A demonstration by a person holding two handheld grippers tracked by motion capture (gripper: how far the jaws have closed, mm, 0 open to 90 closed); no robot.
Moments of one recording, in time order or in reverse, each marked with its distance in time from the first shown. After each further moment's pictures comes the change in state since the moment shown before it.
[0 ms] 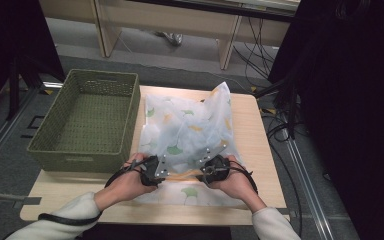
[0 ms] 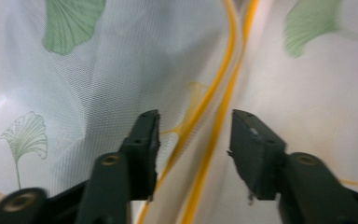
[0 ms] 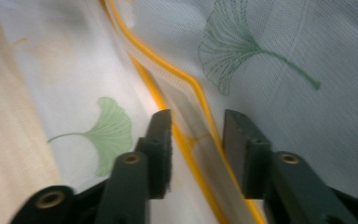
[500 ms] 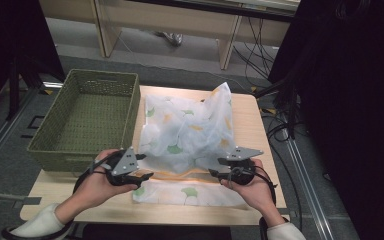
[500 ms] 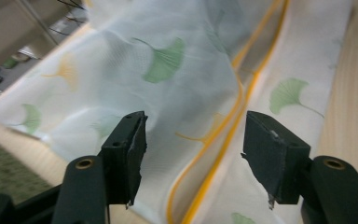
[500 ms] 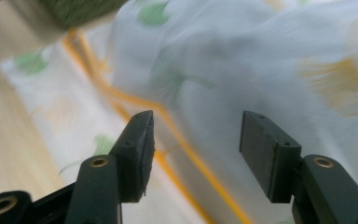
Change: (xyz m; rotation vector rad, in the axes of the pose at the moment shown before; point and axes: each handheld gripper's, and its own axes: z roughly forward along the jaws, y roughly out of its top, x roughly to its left) left arm 0.013 -0.038 -0.076 -0.325 0.083 -0.186; right arm -0.005 -0.035 -0.058 -0.325 -0.109 0.167
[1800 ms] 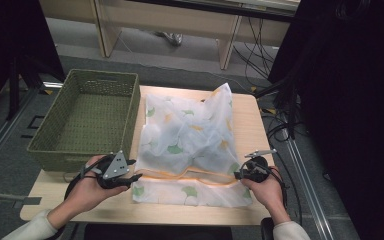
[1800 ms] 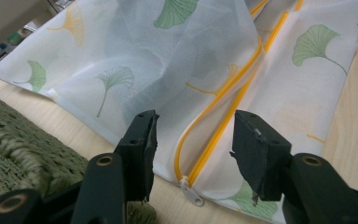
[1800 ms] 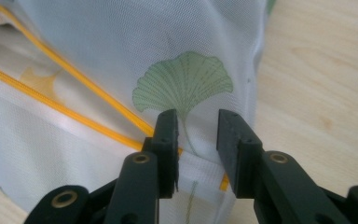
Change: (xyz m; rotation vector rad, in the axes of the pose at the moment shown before) left arm 0.001 -0.028 -0.001 0.080 0.029 -0.004; right arm -0.045 -0.042 -0.004 0.288 -0.198 0.317
